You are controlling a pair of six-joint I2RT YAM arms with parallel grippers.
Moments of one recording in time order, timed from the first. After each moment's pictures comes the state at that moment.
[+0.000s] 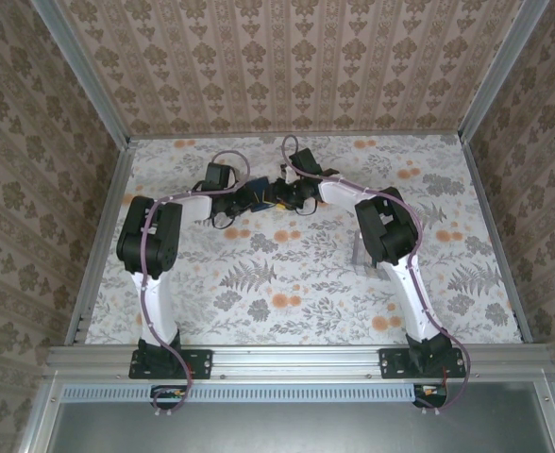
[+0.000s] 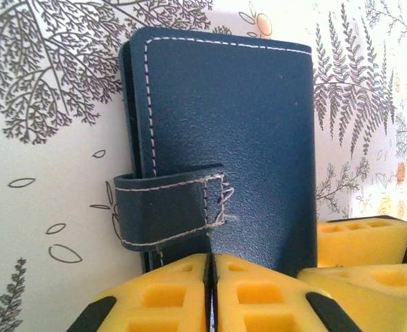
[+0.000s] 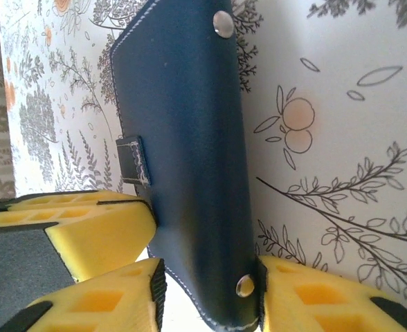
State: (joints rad) left arm -0.33 2.04 1.22 -0.01 0.40 -0.68; right arm 0.46 2.42 1.84 -0.30 -0.55 0.70
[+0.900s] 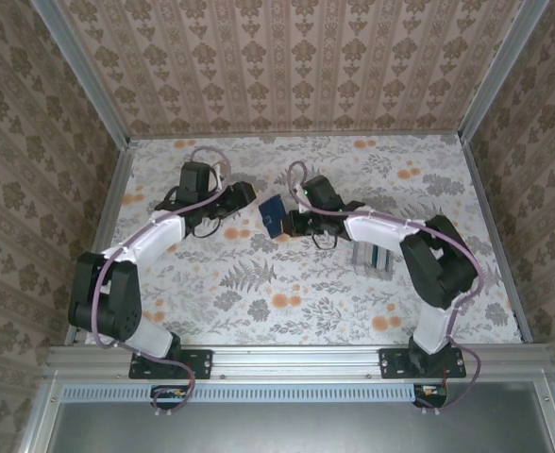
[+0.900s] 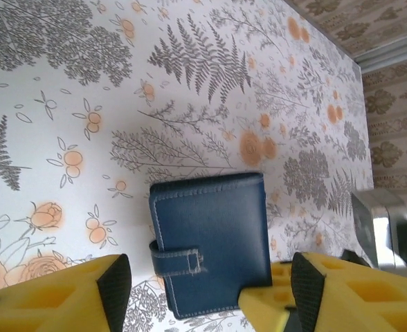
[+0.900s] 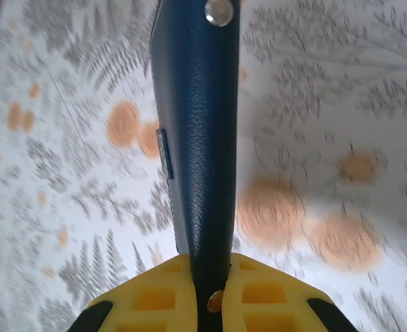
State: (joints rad) left arm -0.35 1.51 0.98 -0.17 0.44 -0.67; right arm 0.60 1.79 1.13 -0.18 -0.27 0.45
